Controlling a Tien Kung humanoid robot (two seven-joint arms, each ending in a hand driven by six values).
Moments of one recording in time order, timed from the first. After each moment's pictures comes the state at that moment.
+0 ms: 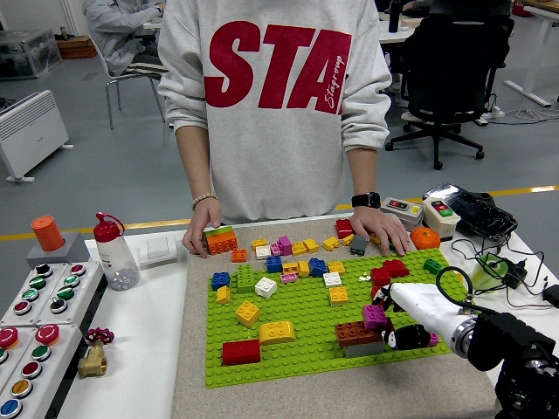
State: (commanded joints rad) left arm -0.03 0.00 -1.33 -0.18 0.51 0.20 0.00; right arm 0.63 -0.53 0.66 1.51 -1.77 0.01 -0.43
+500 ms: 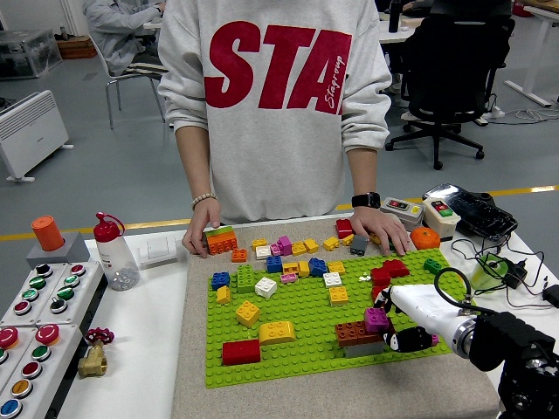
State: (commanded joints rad) left arm -0.04 0.00 -1.33 -0.18 0.50 0.20 0.00; right arm 0.66 -0.56 0.61 1.51 -1.79 0.02 -0.41
